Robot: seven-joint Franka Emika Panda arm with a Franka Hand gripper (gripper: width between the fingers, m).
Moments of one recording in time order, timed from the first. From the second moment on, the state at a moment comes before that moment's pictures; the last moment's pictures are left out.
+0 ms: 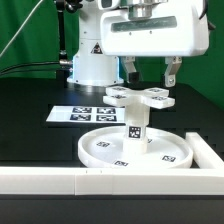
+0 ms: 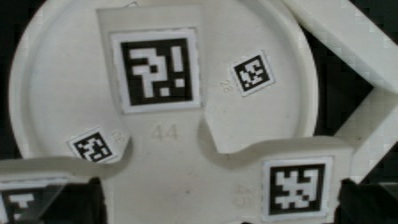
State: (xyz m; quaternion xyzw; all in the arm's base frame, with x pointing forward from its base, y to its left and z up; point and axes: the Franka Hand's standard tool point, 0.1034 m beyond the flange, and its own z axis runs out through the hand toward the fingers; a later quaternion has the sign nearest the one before) arm 0.551 0.055 0.125 -0.90 0.42 -0.03 0.06
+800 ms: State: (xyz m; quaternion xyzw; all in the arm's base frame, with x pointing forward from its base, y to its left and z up) arm 0.549 0.051 0.122 -1.00 0.04 -0.03 0.05
